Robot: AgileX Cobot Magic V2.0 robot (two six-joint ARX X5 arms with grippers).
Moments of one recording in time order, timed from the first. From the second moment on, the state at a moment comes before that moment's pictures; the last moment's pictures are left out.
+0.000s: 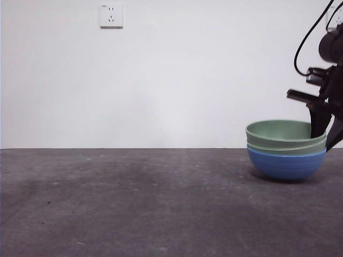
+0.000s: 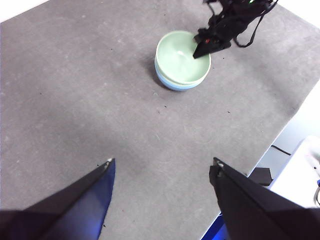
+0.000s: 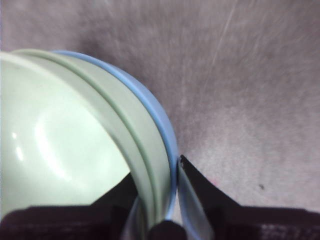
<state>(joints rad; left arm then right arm) -0.64 1.24 1.81 -1.25 0.13 0.02 -0.03 1.82 1.32 -0.68 -0.25 0.16</state>
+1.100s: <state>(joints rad) -0.64 1.24 1.81 -1.25 0.13 0.02 -0.03 1.75 1.32 -0.72 -0.31 0.16</state>
